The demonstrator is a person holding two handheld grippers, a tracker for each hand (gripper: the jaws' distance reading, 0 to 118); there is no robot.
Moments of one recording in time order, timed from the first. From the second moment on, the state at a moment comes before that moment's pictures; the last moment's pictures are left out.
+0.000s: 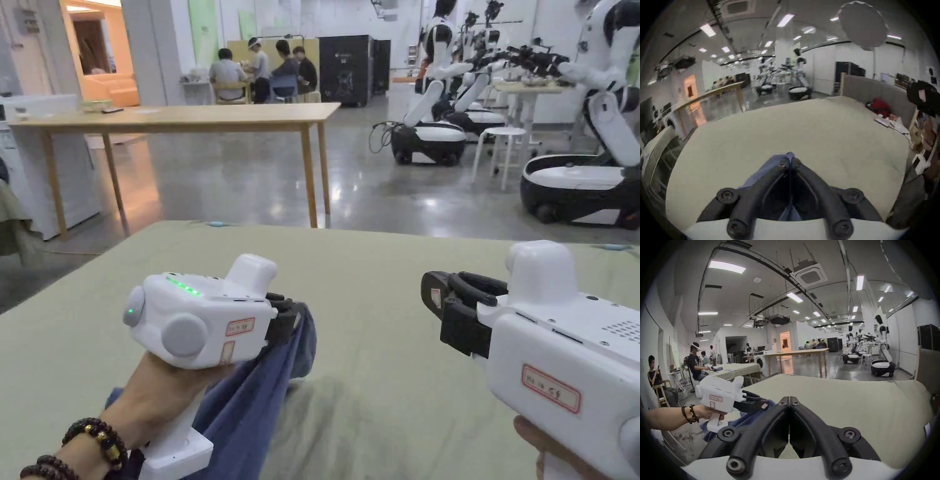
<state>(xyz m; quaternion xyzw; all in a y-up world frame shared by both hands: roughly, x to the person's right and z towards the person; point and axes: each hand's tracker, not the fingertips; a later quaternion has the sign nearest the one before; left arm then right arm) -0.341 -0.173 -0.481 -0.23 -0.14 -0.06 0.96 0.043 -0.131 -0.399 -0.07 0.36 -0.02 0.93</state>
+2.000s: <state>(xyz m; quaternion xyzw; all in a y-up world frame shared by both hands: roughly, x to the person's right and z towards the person) -0.303 -0.287 -0.493 -0.40 -0.03 0.03 0.92 0.207 -0.121 -0.308 -0.06 0.24 -0.01 0.97</state>
